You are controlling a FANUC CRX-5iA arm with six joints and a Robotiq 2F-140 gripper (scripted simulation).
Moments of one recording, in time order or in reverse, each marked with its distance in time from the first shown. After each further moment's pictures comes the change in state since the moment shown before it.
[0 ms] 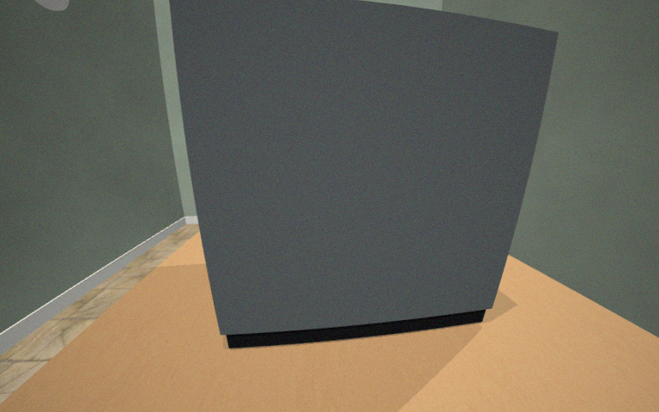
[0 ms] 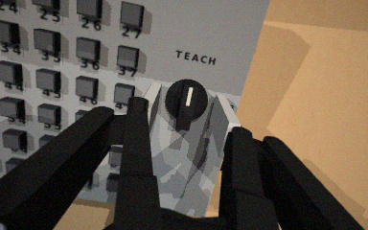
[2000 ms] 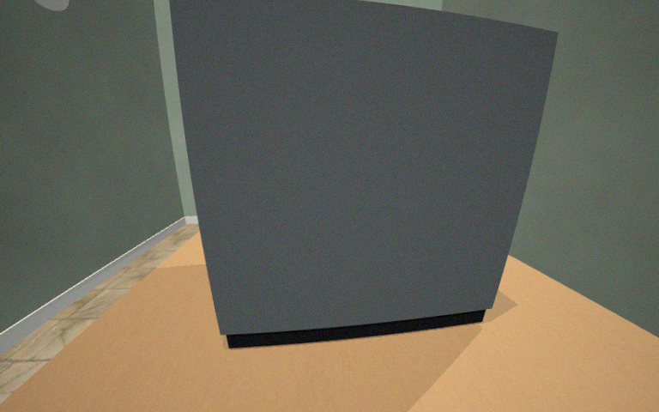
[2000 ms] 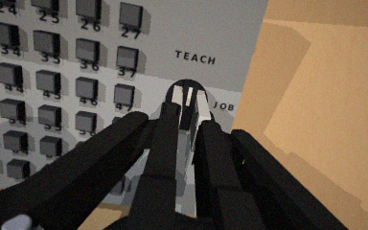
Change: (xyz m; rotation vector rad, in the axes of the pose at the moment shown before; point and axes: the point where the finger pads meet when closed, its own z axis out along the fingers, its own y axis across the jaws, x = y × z) arm 0.000 0.000 0.000 0.000 0.000 0.010
